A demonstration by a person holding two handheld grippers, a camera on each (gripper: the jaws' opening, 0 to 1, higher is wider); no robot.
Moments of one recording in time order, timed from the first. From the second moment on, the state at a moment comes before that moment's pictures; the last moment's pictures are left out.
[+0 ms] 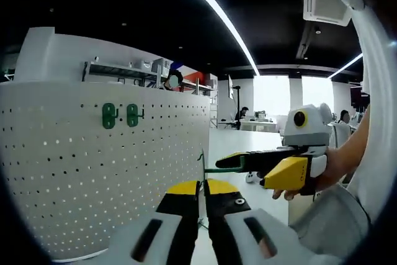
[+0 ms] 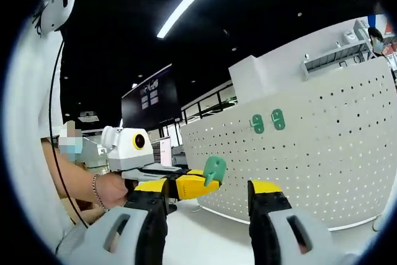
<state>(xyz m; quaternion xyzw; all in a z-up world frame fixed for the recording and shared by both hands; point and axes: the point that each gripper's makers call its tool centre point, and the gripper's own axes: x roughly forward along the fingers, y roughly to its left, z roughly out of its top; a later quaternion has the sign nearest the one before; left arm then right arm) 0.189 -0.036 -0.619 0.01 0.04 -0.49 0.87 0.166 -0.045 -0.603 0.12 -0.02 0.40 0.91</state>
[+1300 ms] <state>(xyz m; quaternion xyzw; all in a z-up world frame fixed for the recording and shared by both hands) 0.190 -0.027 -0.615 0.00 0.04 -0.47 0.88 0.183 -0.026 -0.598 0.14 -0.01 0.38 0.92</state>
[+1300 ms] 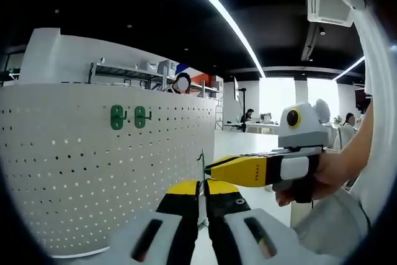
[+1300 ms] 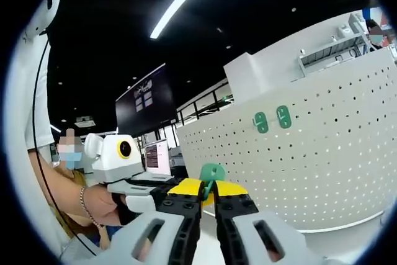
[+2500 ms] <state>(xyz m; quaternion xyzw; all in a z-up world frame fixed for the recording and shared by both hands) 0.194 -0.030 -0.639 0.03 0.08 -0.44 0.89 0.183 -0.026 -0.601 0.11 0.00 0.37 0.92</state>
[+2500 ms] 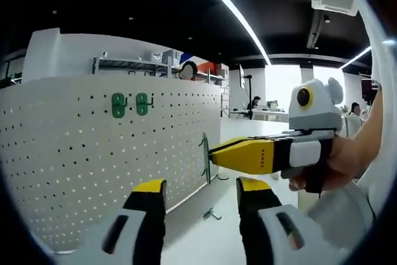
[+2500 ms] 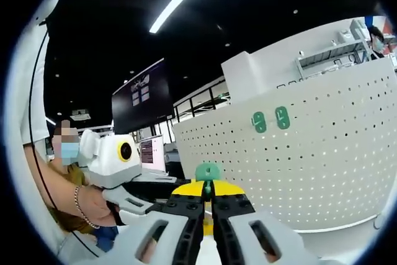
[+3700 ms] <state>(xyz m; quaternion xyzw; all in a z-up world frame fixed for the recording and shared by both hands) 0.192 -0.011 -0.661 0.05 0.10 -0.42 0.90 0.228 -0.066 -0.583 0.06 -0.02 0.29 0.96</state>
